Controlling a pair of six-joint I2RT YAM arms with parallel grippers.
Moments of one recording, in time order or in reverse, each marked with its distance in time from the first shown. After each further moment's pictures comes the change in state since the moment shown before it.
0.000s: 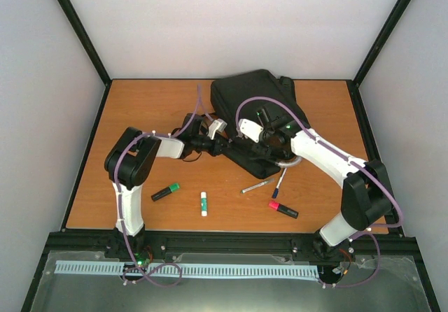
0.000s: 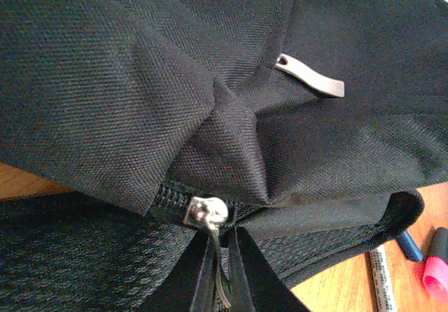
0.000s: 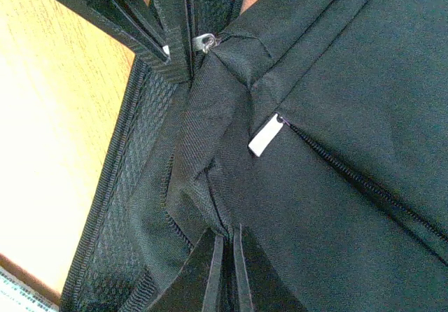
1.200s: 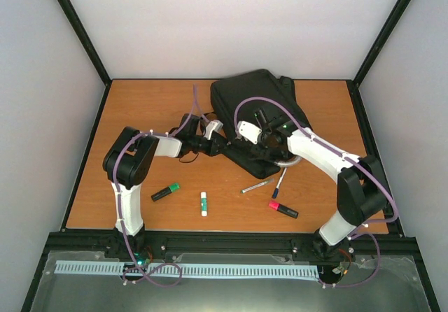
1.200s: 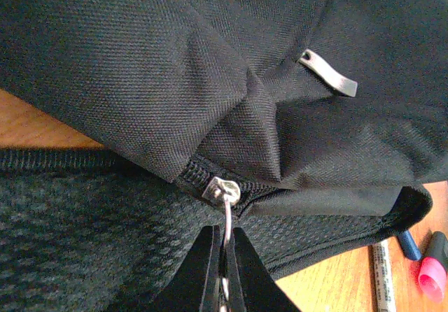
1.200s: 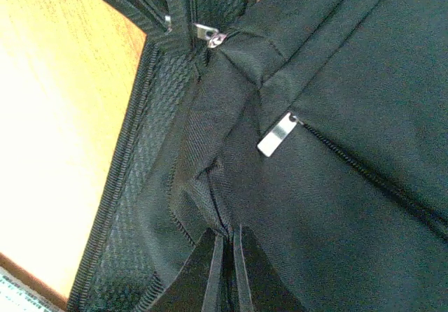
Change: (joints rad) left arm 0.031 -0.002 0.000 -0.068 -0.005 -0.037; right arm 0.000 0.034 0.000 0.002 -0.009 0.010
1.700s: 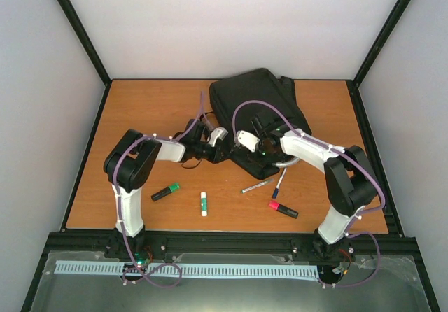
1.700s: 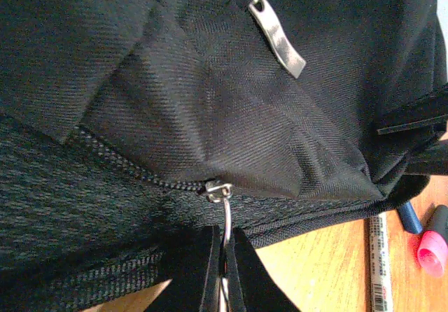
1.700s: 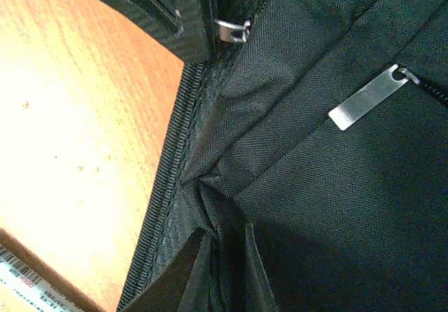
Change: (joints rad) left arm -0.068 -0.026 -0.037 -0.056 -0.040 0.013; right arm 0.000 0.113 -0.043 -0.001 -0.109 0.076
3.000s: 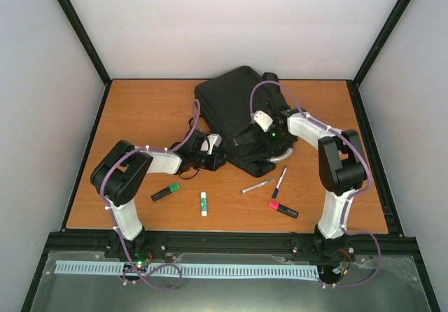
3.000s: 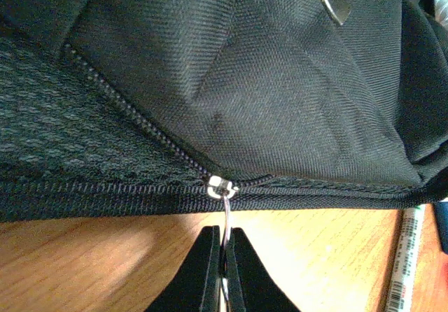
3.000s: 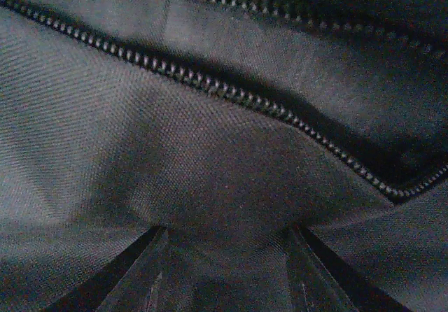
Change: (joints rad) left arm -0.078 -0.173 -0.177 0.000 -0.285 -0.185; right arm -0.213 0.191 0.181 -0.009 0.042 0.075
